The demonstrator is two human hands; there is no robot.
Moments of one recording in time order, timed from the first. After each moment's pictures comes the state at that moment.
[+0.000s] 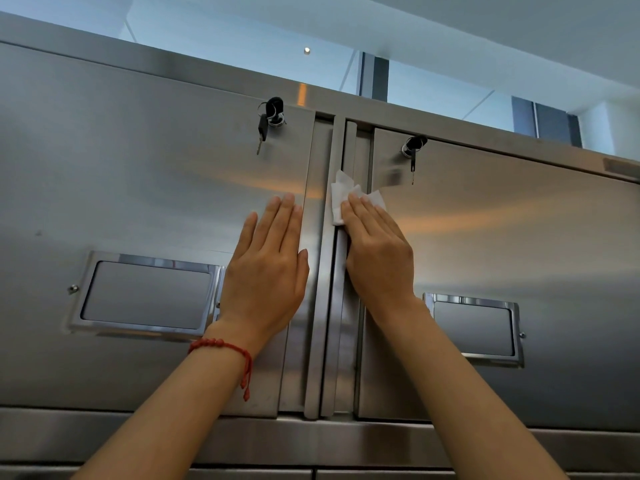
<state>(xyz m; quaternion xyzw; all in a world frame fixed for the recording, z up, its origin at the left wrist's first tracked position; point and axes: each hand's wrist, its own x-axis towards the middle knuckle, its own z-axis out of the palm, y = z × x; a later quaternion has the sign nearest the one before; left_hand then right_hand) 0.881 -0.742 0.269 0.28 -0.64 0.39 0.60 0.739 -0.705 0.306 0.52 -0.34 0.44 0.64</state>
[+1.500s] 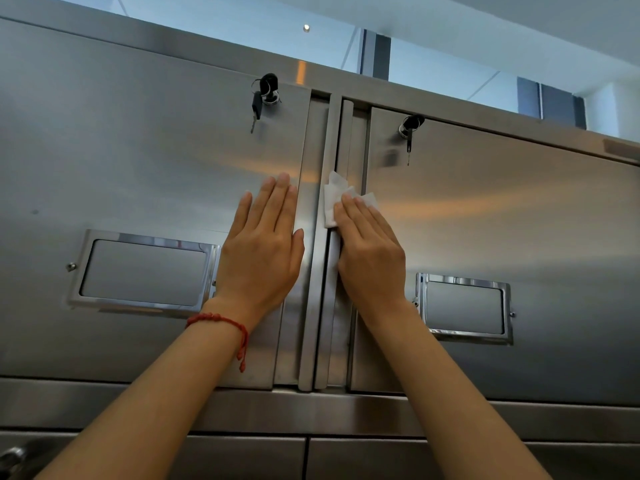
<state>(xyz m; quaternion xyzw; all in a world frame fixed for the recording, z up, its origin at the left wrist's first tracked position) 0.880 -0.743 0.269 0.29 -0.65 0.38 0.59 0.740 -0.702 0.279 0.54 -0.34 0.45 0.62</state>
